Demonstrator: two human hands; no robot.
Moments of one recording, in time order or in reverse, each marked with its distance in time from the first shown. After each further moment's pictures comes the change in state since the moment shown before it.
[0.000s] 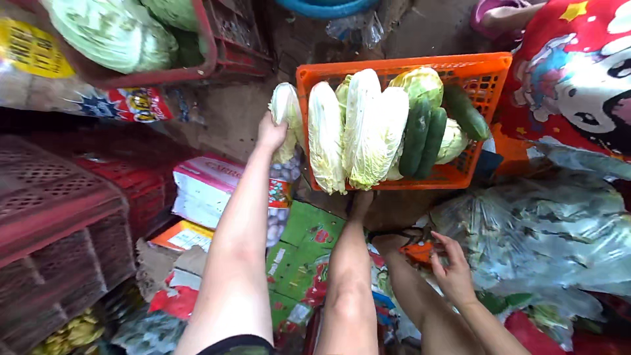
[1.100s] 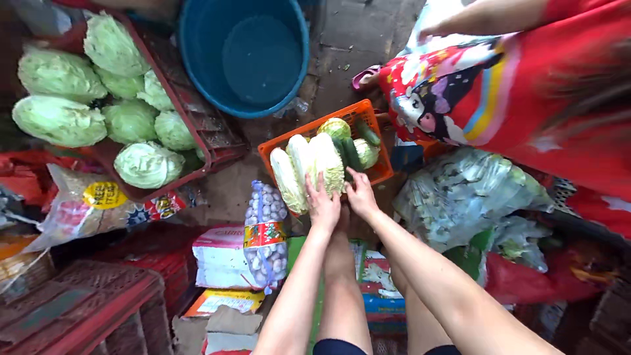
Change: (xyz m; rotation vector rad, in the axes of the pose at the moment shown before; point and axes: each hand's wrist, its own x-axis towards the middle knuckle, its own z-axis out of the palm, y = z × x) left_hand -0.269 0.149 0.104 0.316 0.038 0.467; right_hand 0.128 -0.160 -0.042 0.335 0.018 0.215
